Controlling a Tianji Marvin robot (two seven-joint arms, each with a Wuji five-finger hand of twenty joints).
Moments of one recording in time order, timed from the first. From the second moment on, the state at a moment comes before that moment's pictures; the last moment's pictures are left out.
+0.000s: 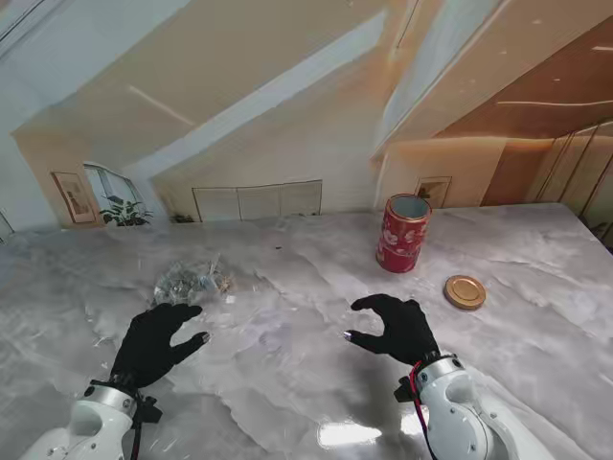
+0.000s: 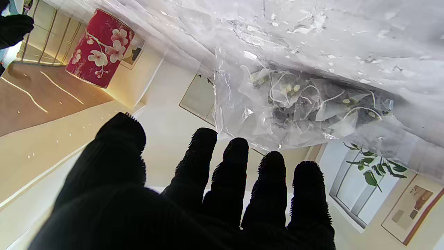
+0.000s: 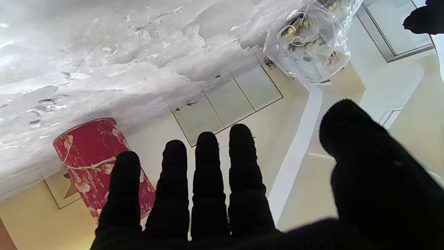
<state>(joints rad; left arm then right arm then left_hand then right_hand) 1.95 -1.12 -1.45 -1.78 0.75 -0.12 0.22 -1.77 -1.12 1.24 -1.72 -0.68 -0.02 -0.18 0.81 -0.10 0.09 0.11 0.58 0.23 0.11 0.20 0.52 0.24 0.11 0.20 0.23 0.23 0.20 0.29 -0.04 0.20 0.58 0.30 0.38 -0.49 0.67 -0.02 0.53 0.00 0.56 0.26 0.48 0.01 0.52 0.29 0.43 -0.01 0.39 0.28 0.05 0.16 0.97 0.40</state>
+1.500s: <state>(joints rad) 1.82 -1.11 -1.41 -1.77 0.73 -0.16 0.14 -1.59 -1.14 1.38 -1.71 -0.79 0.07 -0.25 0.81 -0.12 0.09 0.11 0.58 0.23 0.11 0.20 0.52 0.24 0.11 0.20 0.23 0.23 0.20 0.29 -0.04 0.20 0.58 0.31 0.38 -0.48 0.67 -0.02 0.48 0.00 0.56 0.26 0.45 0.01 0.53 0.29 0.40 0.00 0.39 0.28 0.05 0.19 0.97 0.41</state>
